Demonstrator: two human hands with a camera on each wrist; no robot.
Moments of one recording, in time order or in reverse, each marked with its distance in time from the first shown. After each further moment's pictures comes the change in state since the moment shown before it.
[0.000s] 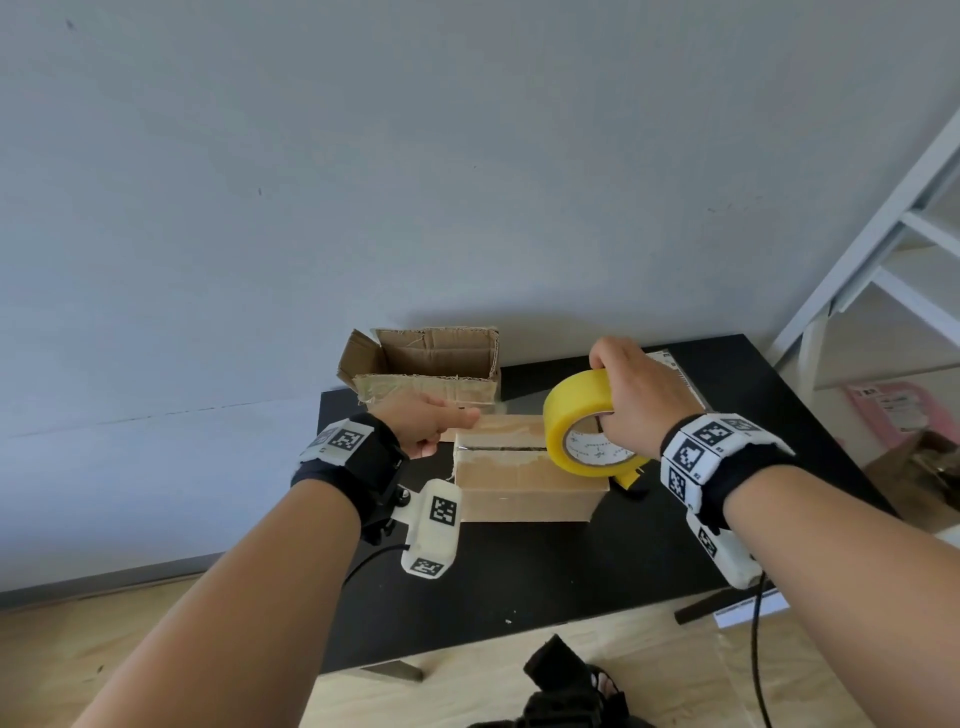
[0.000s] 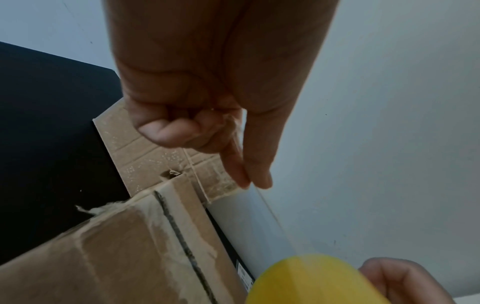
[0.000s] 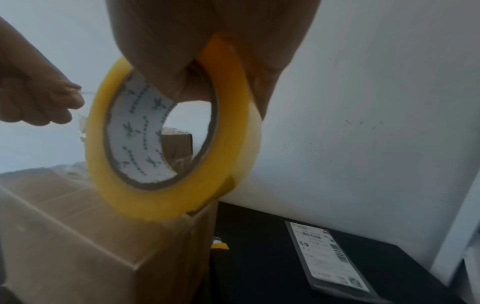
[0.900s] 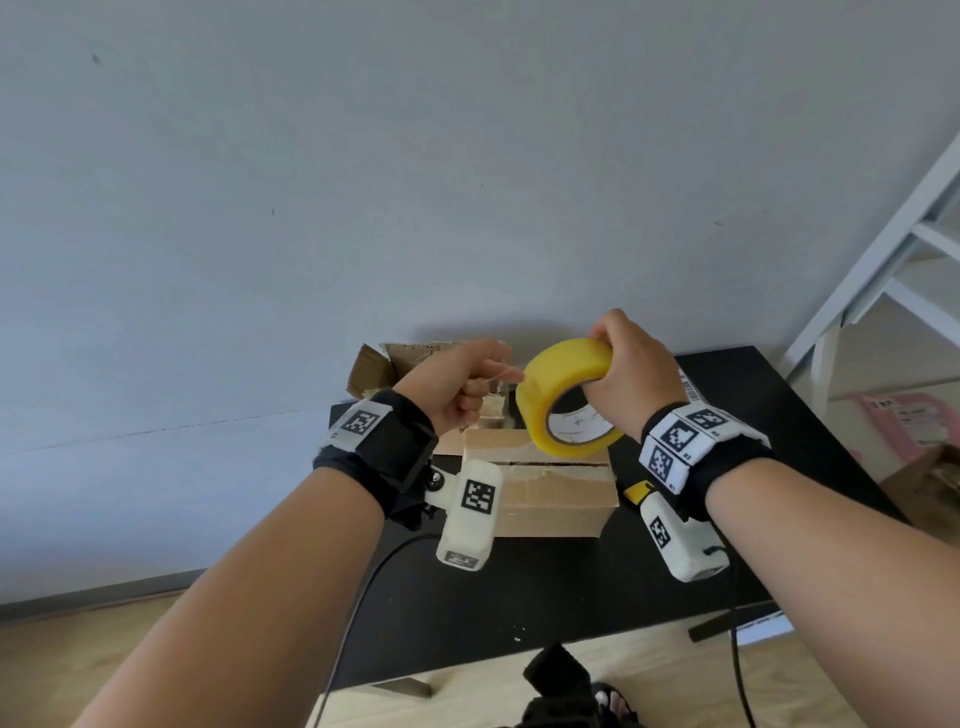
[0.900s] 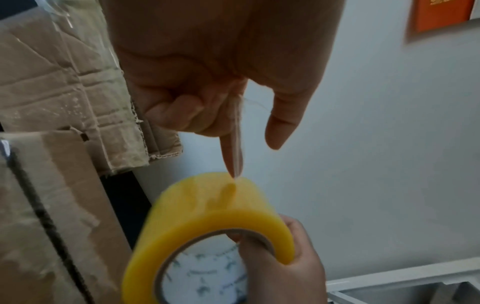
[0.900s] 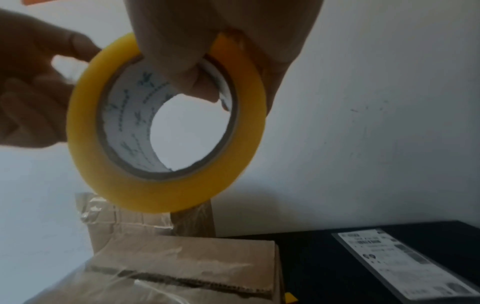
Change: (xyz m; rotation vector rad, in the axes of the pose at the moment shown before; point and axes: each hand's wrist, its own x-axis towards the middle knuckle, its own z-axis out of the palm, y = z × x) left_hand -0.038 0.067 0.025 -0.253 -0.064 0.163; right_hand 0.030 -0.016 -0.005 0.354 0.284 0.098
